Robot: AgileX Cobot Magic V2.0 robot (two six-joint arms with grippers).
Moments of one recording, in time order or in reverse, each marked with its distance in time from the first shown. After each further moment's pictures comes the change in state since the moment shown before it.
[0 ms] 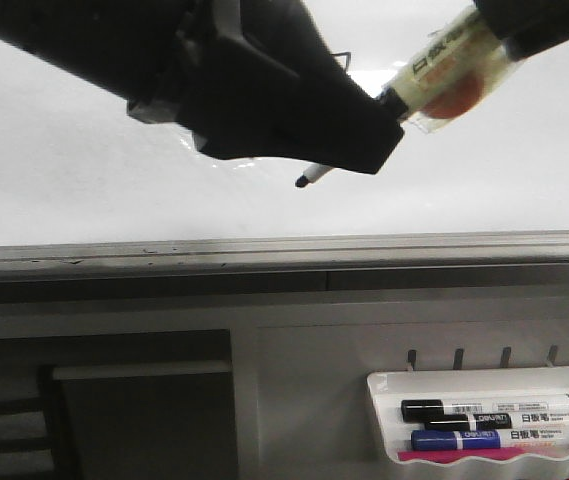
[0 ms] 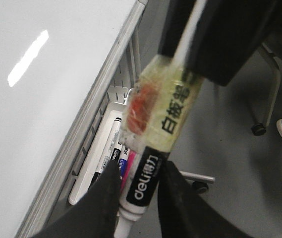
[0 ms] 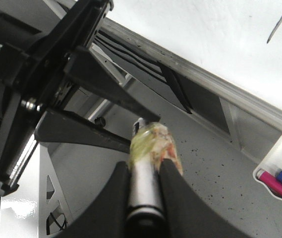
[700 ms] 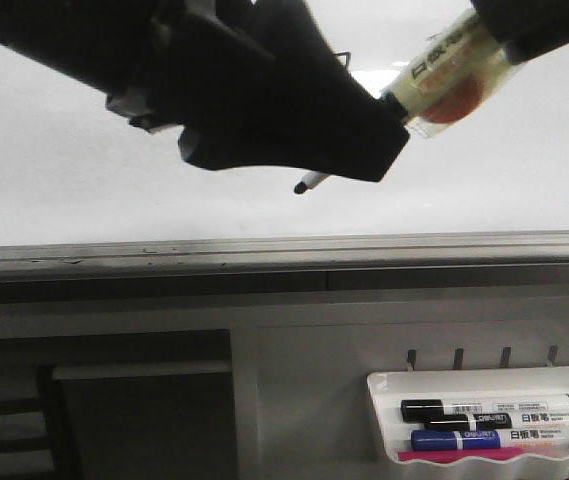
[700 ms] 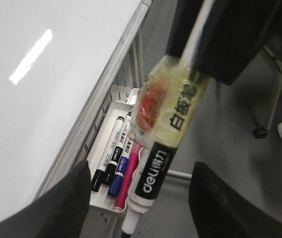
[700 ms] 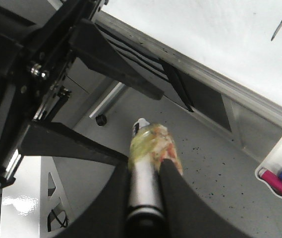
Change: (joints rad) left arm 0.001 -0.024 0.020 -0.005 0.002 -0.011; right arm 0.002 0.000 0.002 0.000 0.002 -0.003
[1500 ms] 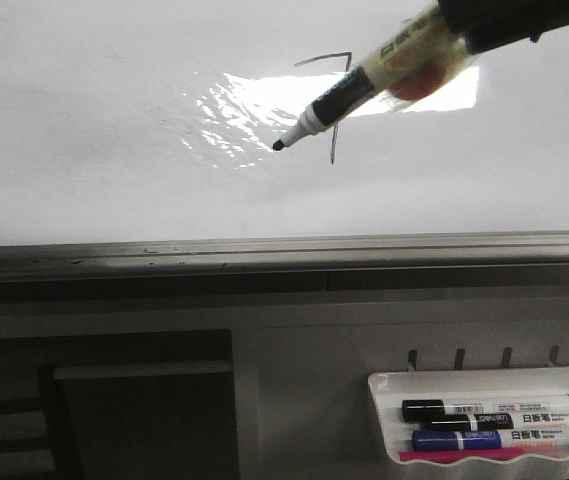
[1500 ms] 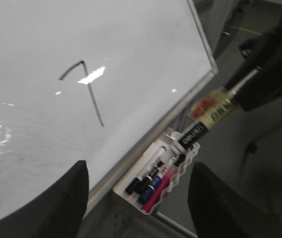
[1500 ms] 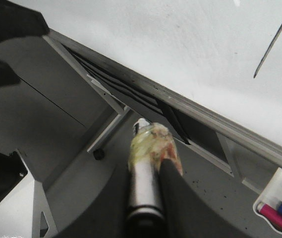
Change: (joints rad) left arm 0.394 -0.371 0.172 -0.025 0.216 -0.199; right arm 0.000 0.000 0.059 0.127 -0.139 -0.097
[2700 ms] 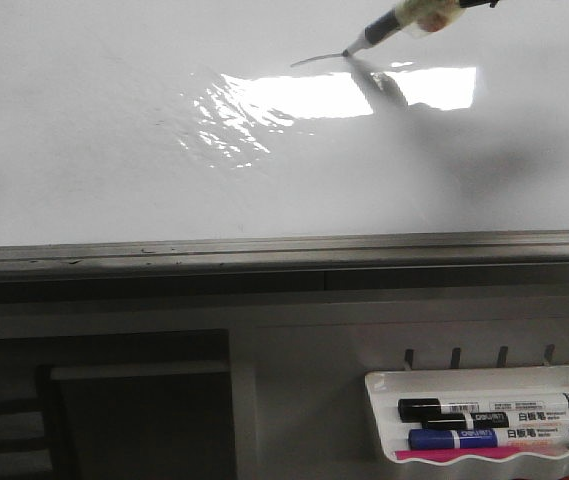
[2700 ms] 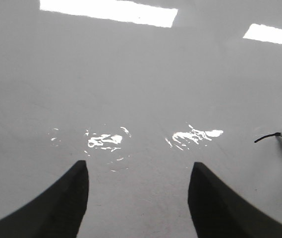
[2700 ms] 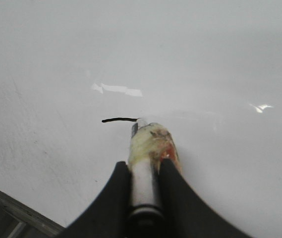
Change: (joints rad) left arm 0.231 -0.170 0.051 0.126 -0.423 -0.423; right arm 0.011 0.167 0.005 0.463 -0.549 -0.523
